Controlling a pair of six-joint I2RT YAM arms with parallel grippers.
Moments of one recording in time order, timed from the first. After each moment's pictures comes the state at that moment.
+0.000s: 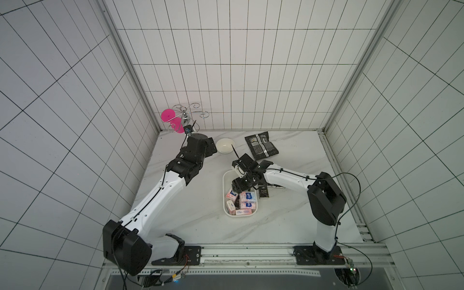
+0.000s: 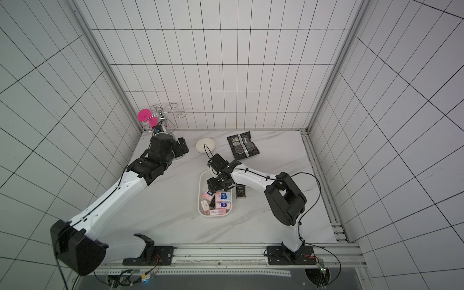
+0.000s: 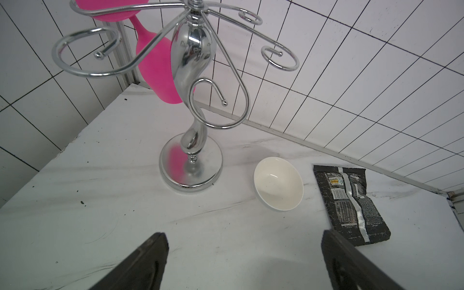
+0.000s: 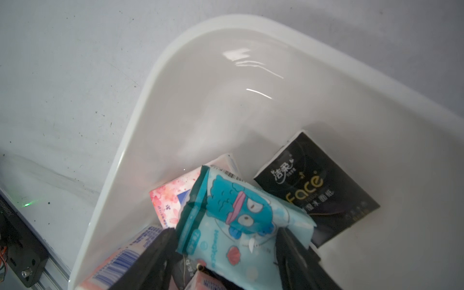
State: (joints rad) left arm -0.42 1.29 1.19 -0.43 -0.43 -0.55; right arm 0.93 1.90 1.39 -0.63 -0.17 0.27
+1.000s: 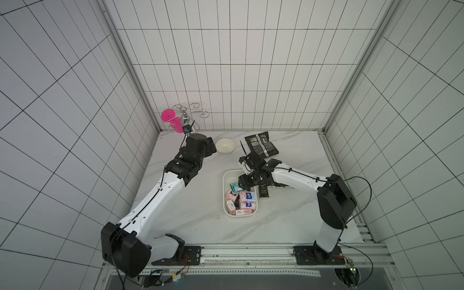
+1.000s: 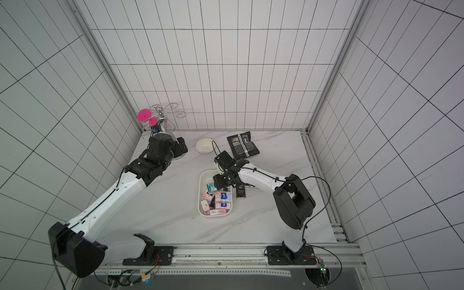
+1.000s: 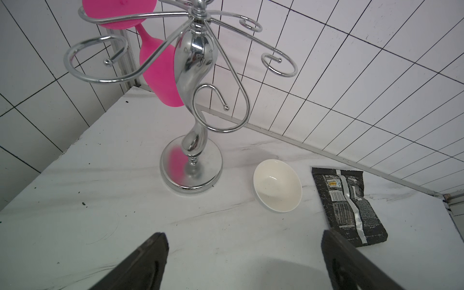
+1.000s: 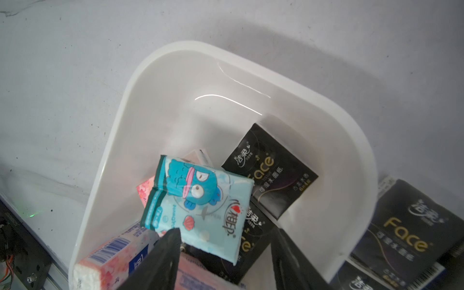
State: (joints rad) left arm -0.42 1.27 1.19 -0.44 -0.43 -0.55; right arm 0.87 1.81 1.32 -0.61 -0.17 0.29
